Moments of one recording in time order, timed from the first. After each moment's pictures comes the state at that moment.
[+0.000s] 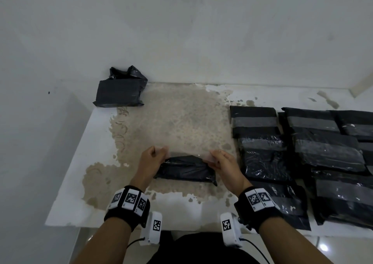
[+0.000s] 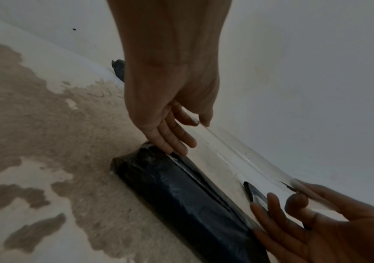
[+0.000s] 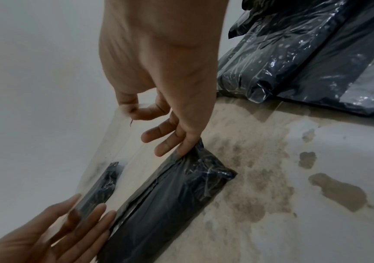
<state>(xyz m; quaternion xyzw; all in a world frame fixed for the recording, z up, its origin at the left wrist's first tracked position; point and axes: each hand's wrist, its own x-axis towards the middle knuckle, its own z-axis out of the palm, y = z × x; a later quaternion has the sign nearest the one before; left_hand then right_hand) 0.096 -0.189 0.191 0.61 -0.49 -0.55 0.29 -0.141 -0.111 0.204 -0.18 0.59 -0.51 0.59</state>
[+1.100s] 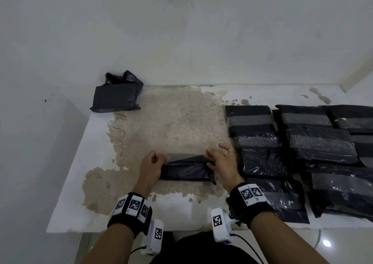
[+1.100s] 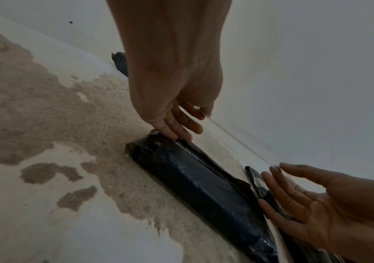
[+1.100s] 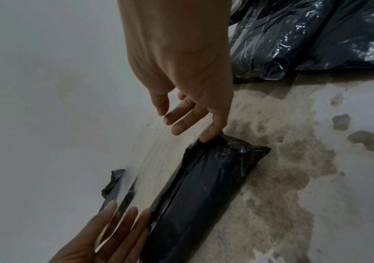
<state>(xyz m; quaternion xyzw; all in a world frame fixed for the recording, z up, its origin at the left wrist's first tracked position) 0.092 -0.177 0.179 0.59 -0.55 -0.50 0.32 -0.132 -0.116 0.202 -0.10 0.62 -0.57 0.52</state>
